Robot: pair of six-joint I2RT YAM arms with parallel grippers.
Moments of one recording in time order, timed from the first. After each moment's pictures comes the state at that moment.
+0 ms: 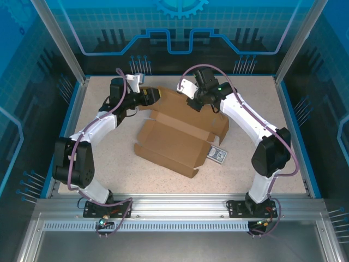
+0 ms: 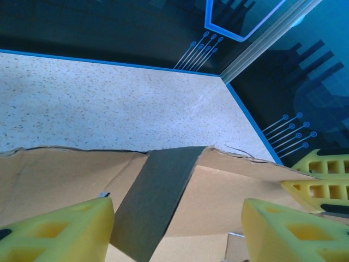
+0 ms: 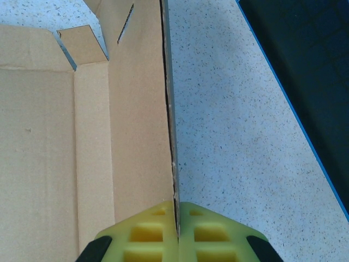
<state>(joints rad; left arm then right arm) -0.15 1.61 1.14 0.10 0.60 -0.45 0.51 1.80 1.73 -0.77 -0.04 -0.62</state>
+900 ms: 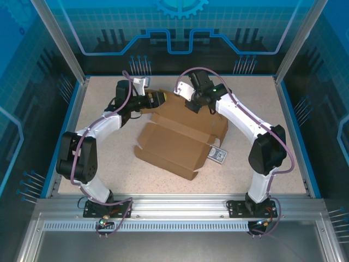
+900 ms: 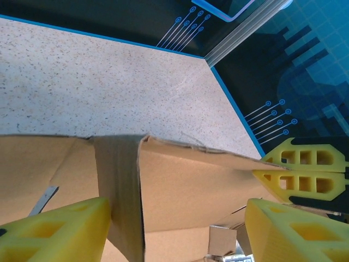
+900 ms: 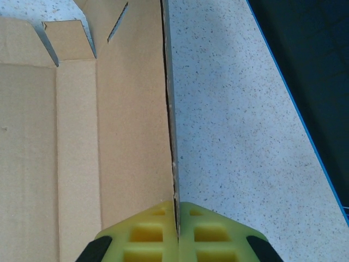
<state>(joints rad) -0.18 1.66 1.12 0.14 0.64 -0.50 0.54 1.84 1.73 -0.75 0.05 -0.63</state>
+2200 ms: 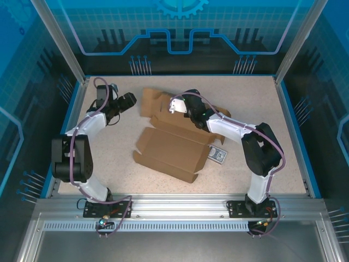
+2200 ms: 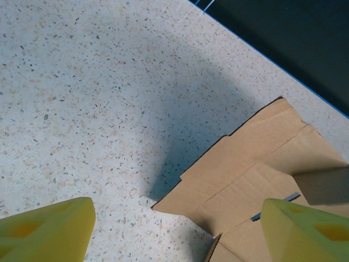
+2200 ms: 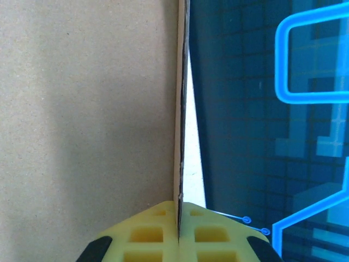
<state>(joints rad) 0.05 1.67 1.11 -0.14 0.23 -0.56 0.62 1.85 1.31 -0.01 0.45 -1.11</state>
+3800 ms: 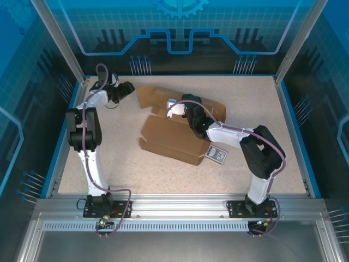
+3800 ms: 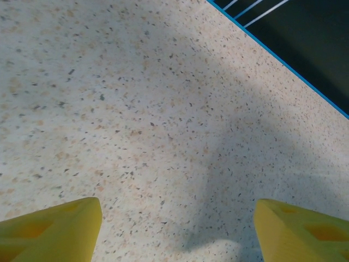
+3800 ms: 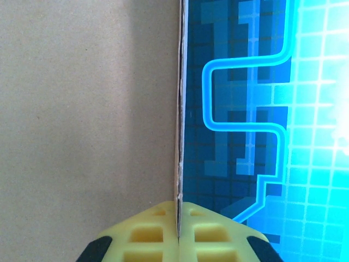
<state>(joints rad) 0.12 2.17 1.68 -0.35 0.35 -0.53 0.66 1.81 1.14 0.41 0.48 -1.34</state>
